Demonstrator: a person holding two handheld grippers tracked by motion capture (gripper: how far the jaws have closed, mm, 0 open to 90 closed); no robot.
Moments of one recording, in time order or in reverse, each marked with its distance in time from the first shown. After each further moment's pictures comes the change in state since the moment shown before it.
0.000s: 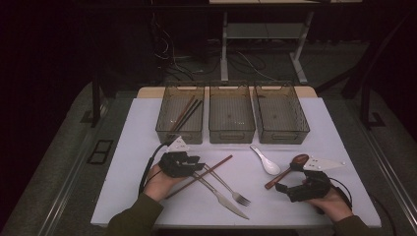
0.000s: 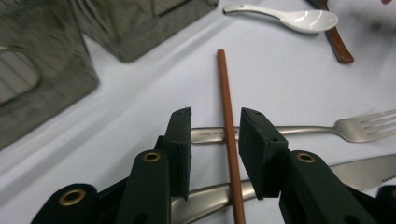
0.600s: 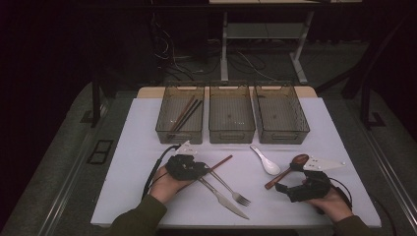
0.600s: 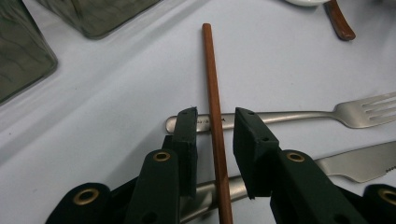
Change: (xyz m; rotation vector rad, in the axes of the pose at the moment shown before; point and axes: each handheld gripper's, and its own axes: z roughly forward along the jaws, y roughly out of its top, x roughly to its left) left arm -0.004 -0.003 0.018 0.078 -0.041 0.009; right arm 0.000 0.000 0.000 0.002 0.001 -0.001
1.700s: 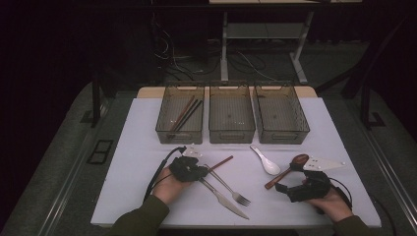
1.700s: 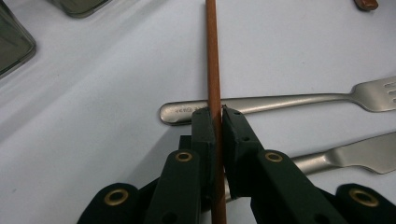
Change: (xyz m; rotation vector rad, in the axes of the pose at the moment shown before) left arm -0.004 0.000 0.012 0.081 0.021 0.029; right arm 0.000 0.000 0.000 0.001 0.000 -0.001
